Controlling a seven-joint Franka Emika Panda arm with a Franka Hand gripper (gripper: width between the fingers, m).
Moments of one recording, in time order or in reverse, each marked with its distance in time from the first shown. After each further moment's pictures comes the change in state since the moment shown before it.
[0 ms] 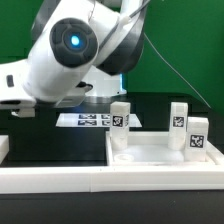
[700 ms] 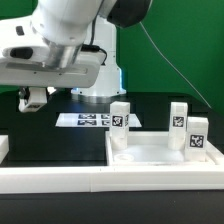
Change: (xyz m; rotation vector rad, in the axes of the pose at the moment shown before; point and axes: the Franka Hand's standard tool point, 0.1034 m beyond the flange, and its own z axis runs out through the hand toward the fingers) arm 0.008 0.005 -0.070 -0.045 0.427 0.016
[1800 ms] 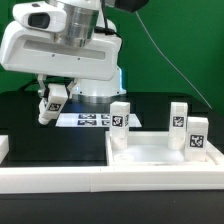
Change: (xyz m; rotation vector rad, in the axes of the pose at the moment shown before) arm 0.034 -0.021 -0.037 -0.017 0.307 0.063
